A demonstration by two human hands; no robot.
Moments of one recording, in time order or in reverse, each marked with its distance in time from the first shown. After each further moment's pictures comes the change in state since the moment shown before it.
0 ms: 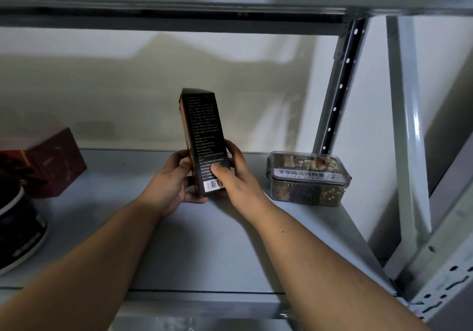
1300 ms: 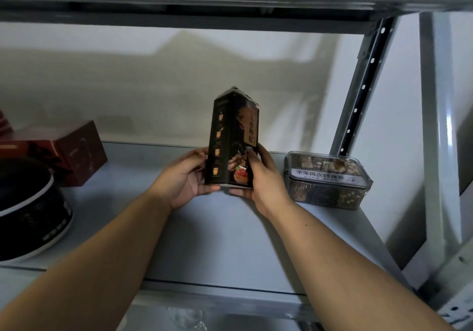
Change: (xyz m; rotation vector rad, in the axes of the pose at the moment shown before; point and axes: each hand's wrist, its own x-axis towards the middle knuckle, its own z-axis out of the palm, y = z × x) left_hand -0.003 0.009 -0.017 -0.270 -0.133 -0.099; right_hand 0.014 0.008 -0.001 0.358 0.178 0.305
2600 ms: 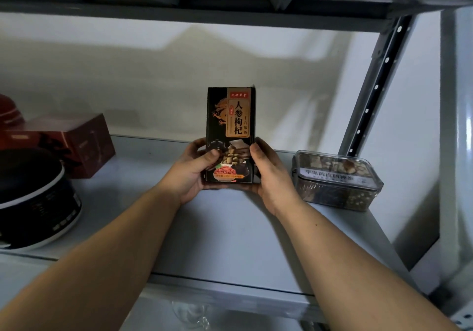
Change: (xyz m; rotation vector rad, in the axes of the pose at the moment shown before) left_hand 0.001 -0.002 0.001 0.092 0.105 0.088; right_hand 0.000 -0.002 0.002 0.060 -0.102 -0.034
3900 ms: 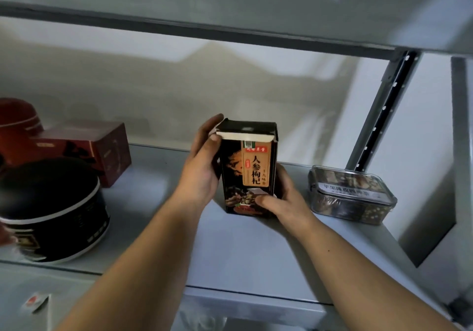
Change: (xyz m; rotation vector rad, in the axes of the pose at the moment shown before) left_hand -0.012 0.039 0.005 -0.173 -0.009 0.412; right_hand -0.020 0.014 -0.003 -0.623 -0.098 -0.203
